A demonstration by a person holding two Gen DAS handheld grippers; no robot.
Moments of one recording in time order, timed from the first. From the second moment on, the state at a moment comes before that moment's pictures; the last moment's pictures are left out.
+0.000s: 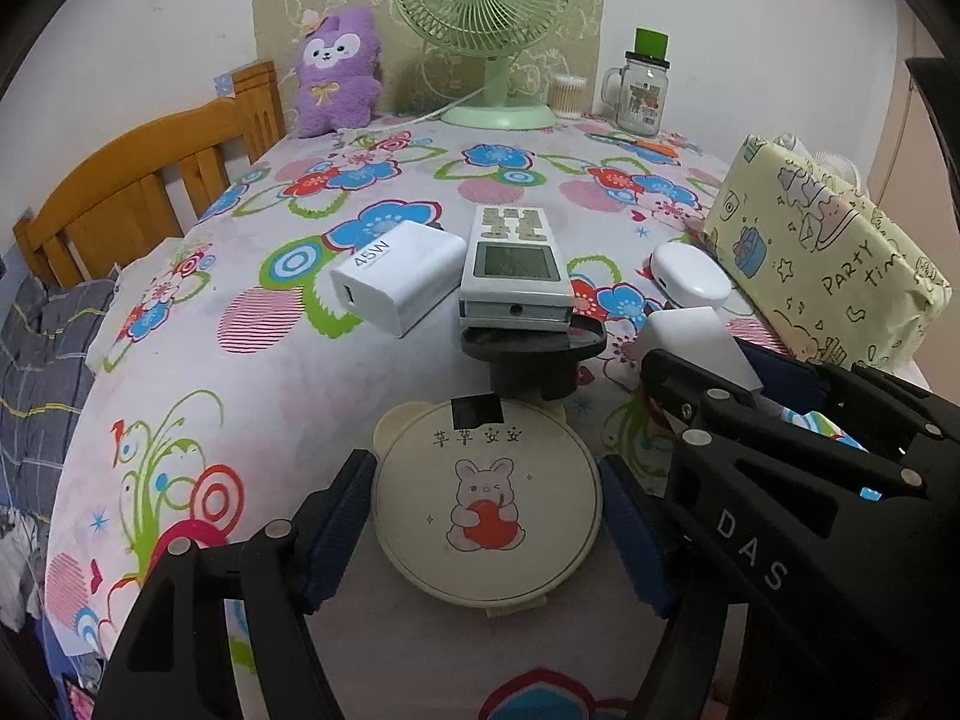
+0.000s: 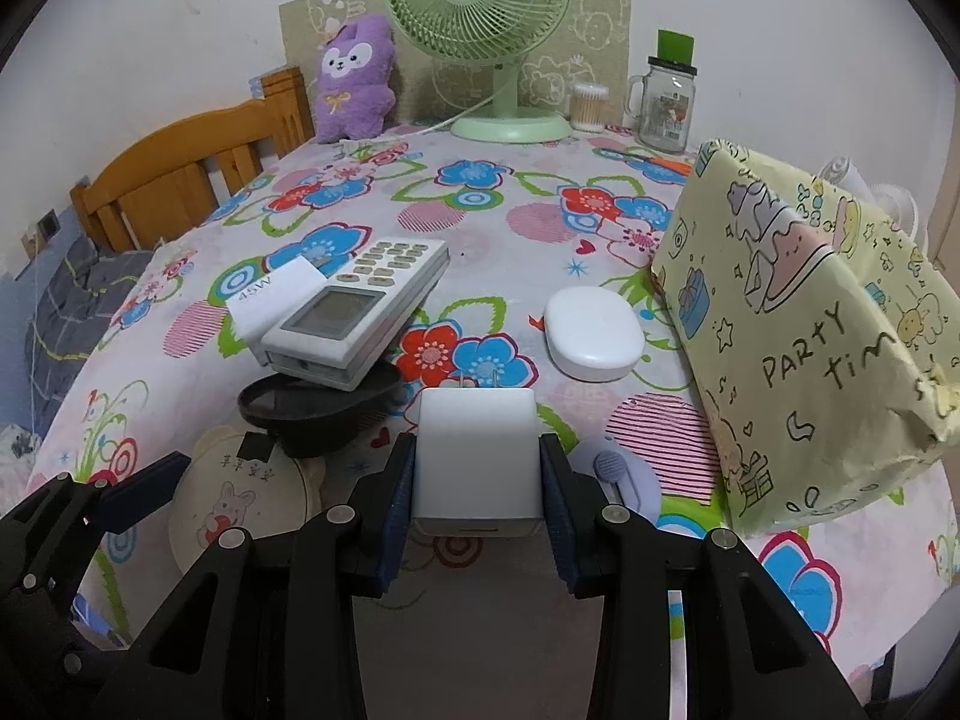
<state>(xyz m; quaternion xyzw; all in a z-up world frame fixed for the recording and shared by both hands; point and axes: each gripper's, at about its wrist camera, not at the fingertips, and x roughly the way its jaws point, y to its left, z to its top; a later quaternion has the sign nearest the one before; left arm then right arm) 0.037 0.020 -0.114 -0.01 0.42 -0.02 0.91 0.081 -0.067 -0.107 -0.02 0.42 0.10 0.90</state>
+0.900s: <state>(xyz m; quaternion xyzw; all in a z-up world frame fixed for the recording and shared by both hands) 0.006 0.009 -0.055 0.01 0.36 -0.01 0.93 0.043 -0.081 -0.045 -0.01 0.37 0.10 0.92</state>
